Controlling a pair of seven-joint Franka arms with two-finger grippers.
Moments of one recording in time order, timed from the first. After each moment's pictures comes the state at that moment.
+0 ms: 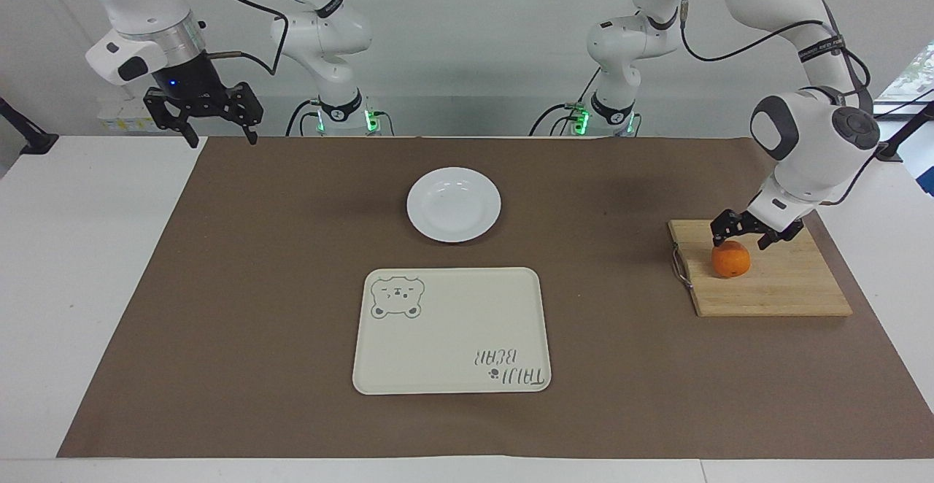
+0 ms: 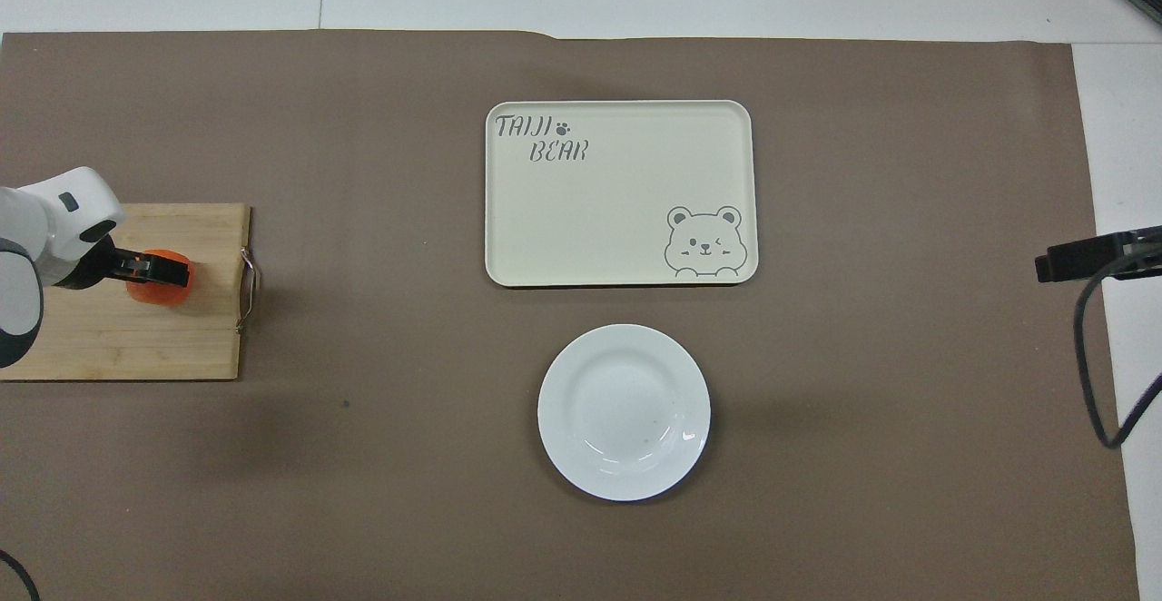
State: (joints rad) left arm 0.17 0.22 -0.02 -2.02 0.01 2.23 0.33; right arm 0.10 -0.07 -0.15 -1.61 -0.01 1.57 -0.12
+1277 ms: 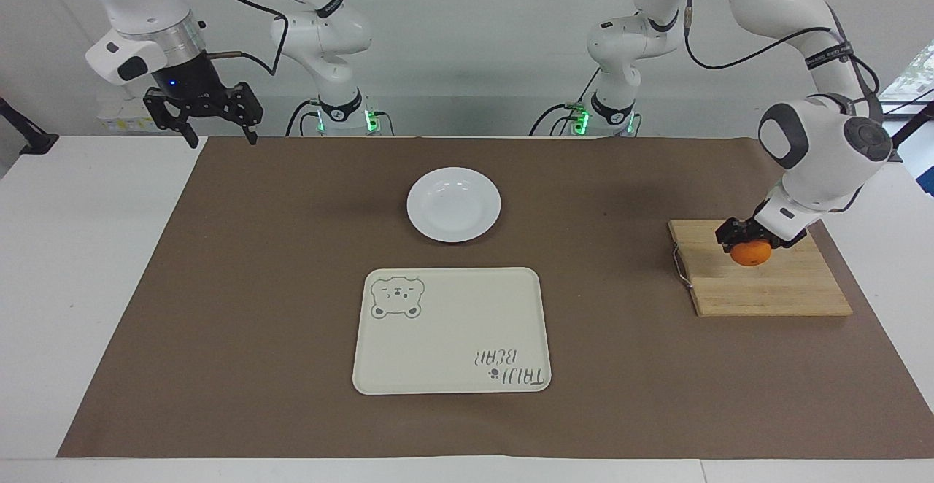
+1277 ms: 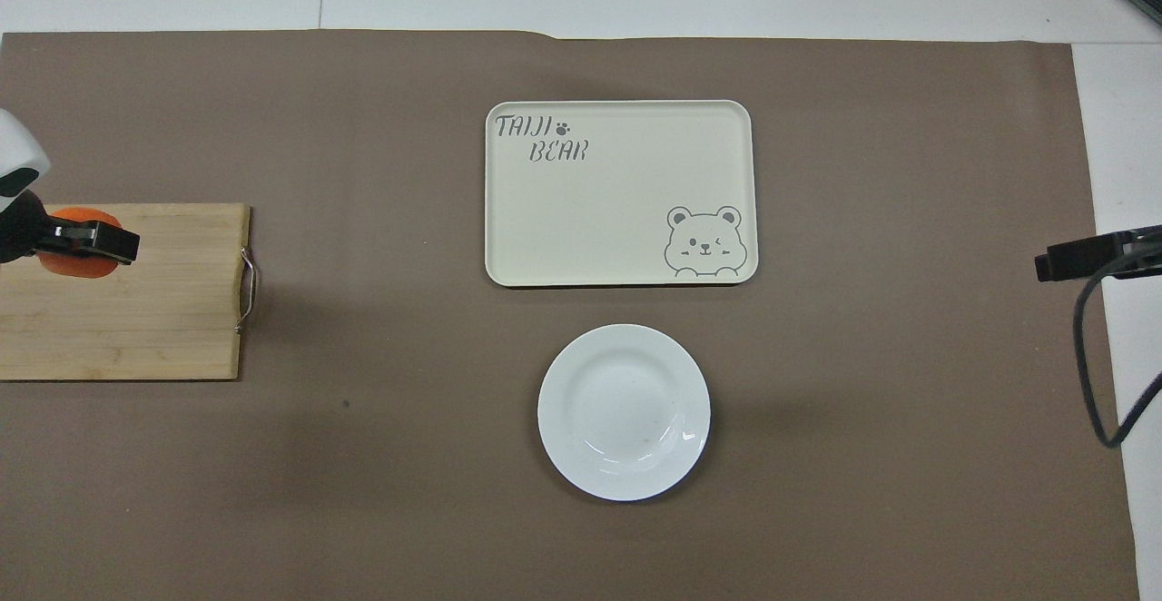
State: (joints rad) left arm 0.15 0.10 -0.05 -1.78 0.01 1.84 0.21; right arm 0.10 -0.07 -0.15 -1.61 -0.01 1.57 -0.12
